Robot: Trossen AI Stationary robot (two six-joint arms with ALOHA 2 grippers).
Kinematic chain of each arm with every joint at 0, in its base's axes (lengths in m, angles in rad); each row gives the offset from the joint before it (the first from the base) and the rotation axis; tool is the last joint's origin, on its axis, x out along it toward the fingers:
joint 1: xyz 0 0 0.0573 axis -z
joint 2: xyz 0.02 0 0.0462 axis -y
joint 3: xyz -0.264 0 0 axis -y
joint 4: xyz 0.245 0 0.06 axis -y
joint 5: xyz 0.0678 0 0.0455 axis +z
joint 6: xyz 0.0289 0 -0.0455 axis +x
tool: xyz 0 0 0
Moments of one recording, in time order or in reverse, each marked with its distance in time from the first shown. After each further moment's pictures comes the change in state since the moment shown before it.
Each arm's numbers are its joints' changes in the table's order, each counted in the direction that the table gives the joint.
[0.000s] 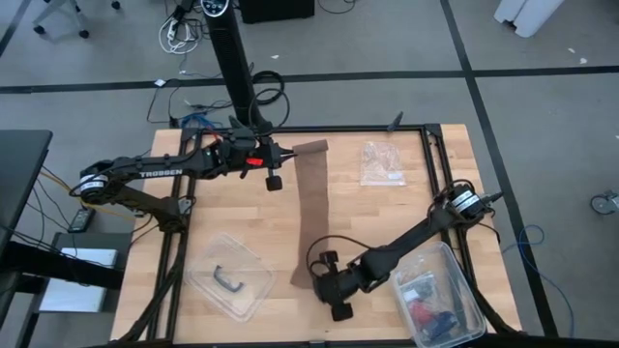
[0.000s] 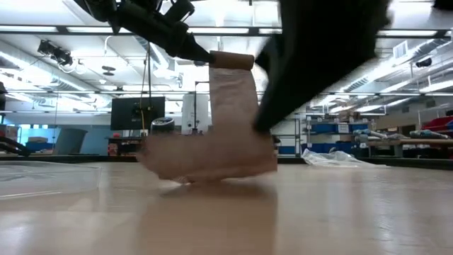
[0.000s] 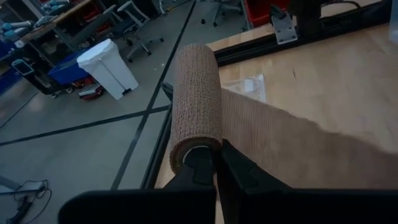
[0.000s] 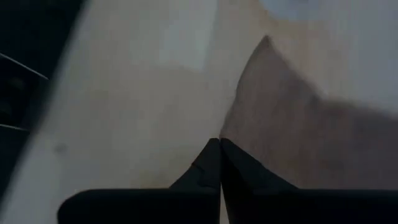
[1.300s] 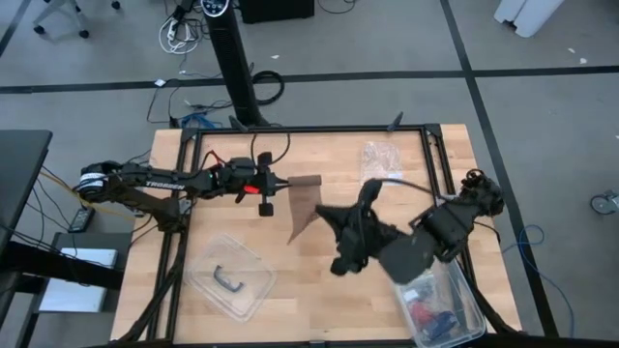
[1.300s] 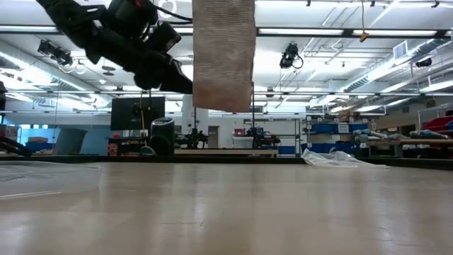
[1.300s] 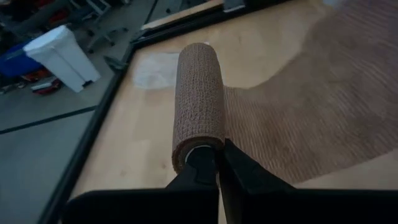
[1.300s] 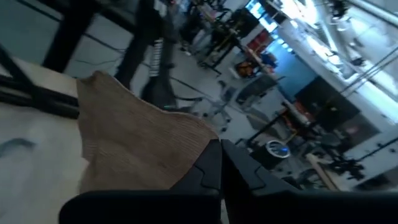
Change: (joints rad) left arm 0.118 0.000 -0.309 0.234 -0.036 -0.063; right arm -0.056 0.109 0.932 -0.438 -0.915 -0.620
